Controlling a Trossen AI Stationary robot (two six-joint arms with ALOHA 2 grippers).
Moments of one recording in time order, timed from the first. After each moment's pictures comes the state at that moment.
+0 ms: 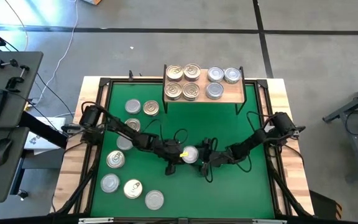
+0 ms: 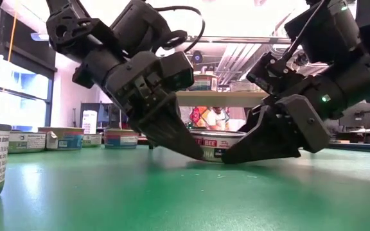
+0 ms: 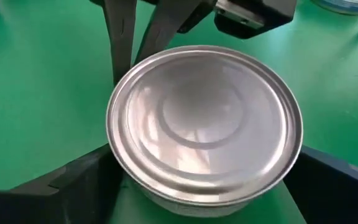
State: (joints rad) left arm -0.16 1.98 0.89 0.43 0.10 -0.28; right arm 0.39 1.93 0.60 0.77 0.46 0.20
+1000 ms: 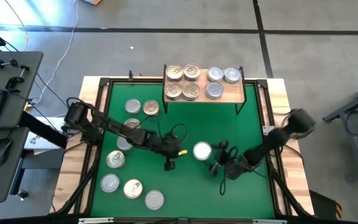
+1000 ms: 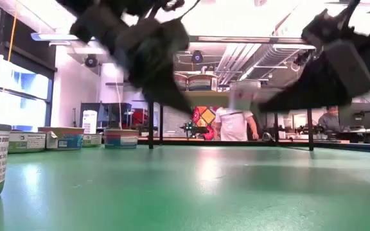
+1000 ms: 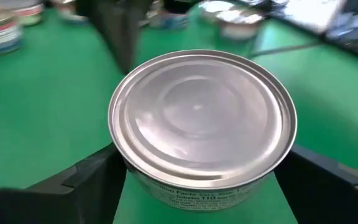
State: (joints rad) left arm -0.19 1.78 0.97 0.06 -0.07 -0.25; right arm 0.61 1.66 0.51 0.50 0.96 0.49
